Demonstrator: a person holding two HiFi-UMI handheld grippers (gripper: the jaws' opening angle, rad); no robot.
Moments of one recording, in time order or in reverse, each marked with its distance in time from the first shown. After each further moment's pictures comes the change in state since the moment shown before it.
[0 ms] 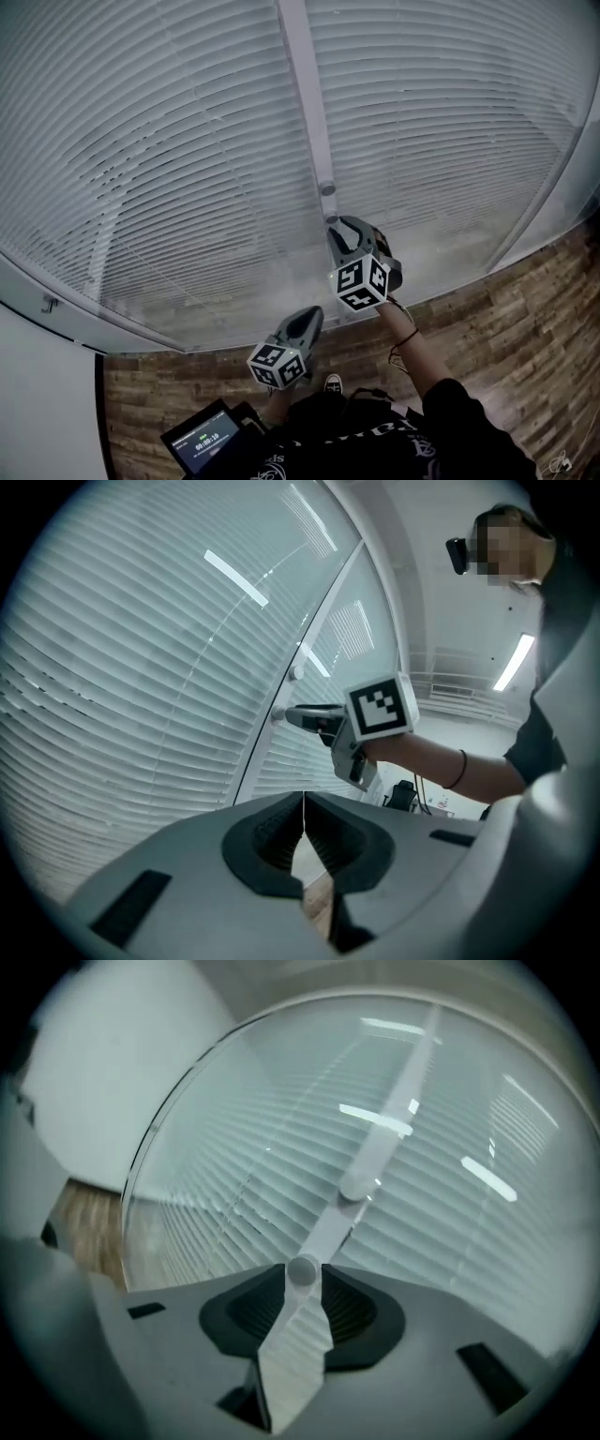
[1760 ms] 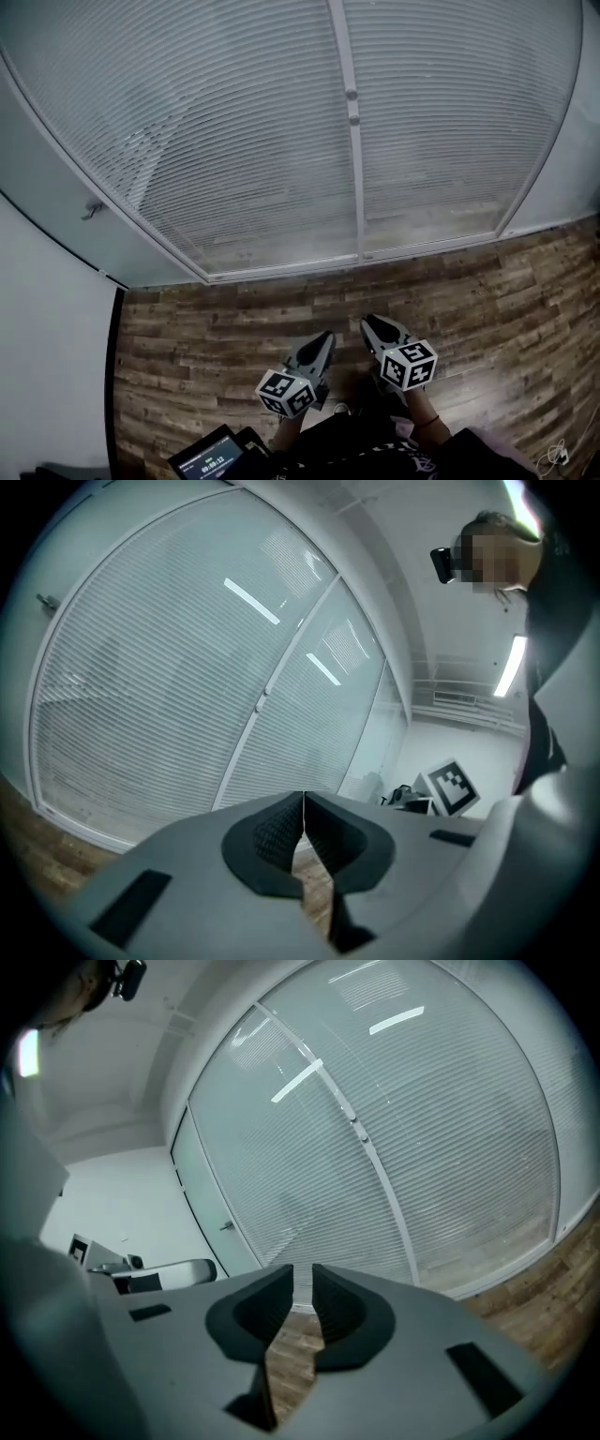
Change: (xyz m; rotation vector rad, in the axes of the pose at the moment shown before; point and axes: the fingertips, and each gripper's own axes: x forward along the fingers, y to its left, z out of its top) left arm -0.365 -0.285 -0.173 -0.077 -0.036 0.107; right arm -0.516 0.332 -0.094 0.952 0.062 0.394
